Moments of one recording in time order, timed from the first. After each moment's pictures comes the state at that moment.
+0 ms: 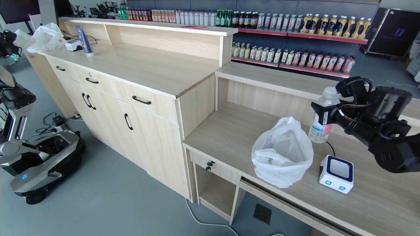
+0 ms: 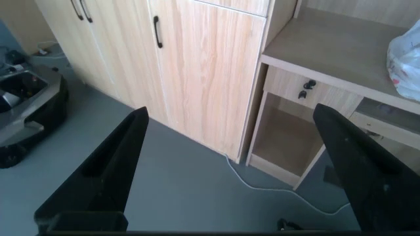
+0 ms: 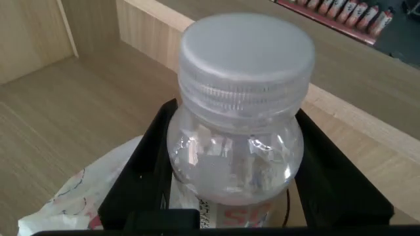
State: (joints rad) left arm 0.00 0.00 0.00 0.00 -0.02 0.00; right arm 0.02 1.90 -0.87 -1.08 -0.02 -0.26
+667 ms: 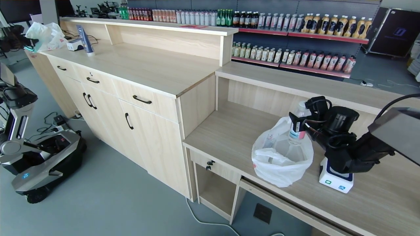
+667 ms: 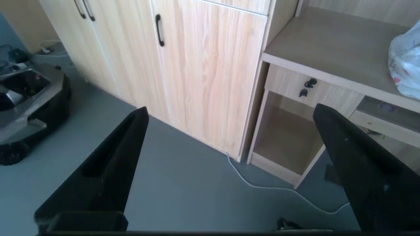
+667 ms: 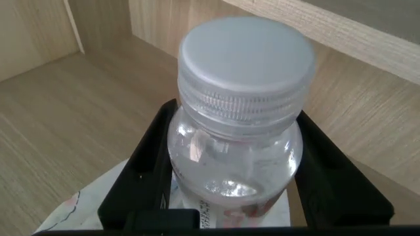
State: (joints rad) left arm 0.00 0.00 0.00 0.00 -0.02 0.00; right arm 0.06 2.29 -1.09 -1.28 -0.02 -0.22
